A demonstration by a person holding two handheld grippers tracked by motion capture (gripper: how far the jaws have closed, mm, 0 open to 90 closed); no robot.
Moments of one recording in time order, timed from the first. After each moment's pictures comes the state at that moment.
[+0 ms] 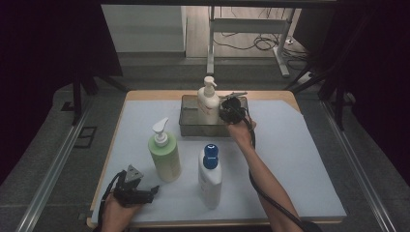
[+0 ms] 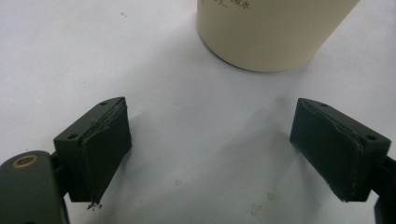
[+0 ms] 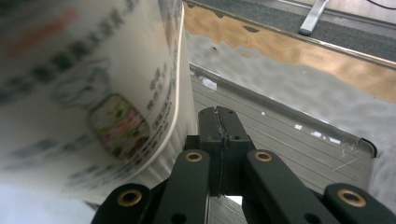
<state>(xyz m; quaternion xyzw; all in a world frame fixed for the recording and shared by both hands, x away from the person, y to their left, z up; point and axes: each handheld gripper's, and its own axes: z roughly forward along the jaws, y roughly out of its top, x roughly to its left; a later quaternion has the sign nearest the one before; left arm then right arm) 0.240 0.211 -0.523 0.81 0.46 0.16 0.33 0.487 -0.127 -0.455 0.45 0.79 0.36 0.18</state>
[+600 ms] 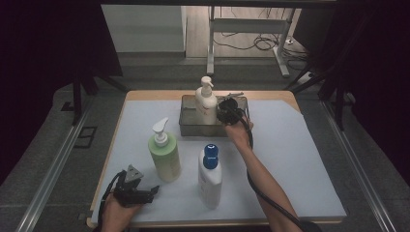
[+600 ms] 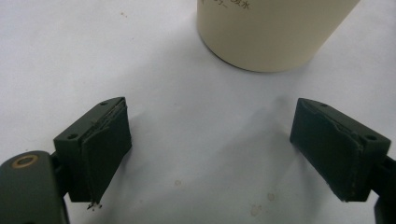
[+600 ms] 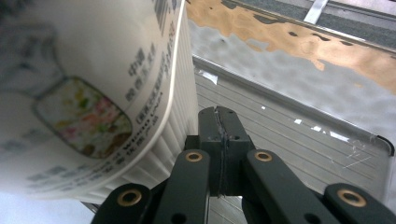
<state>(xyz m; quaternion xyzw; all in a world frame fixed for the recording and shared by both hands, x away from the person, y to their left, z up) 0.240 0.211 -0.523 0.81 0.46 0.16 0.33 0.487 -0.118 -0.460 0.45 0.80 0.36 0.18</state>
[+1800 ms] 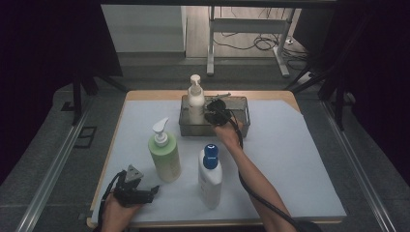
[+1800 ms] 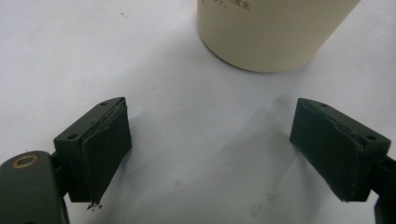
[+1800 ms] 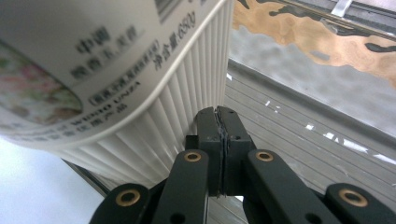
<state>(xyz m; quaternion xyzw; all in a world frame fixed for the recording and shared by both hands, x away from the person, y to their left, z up) 0.240 0.211 -0.523 0.81 0.46 0.16 0.33 0.485 -0.081 -0.464 0.43 0.81 0.36 0.16</state>
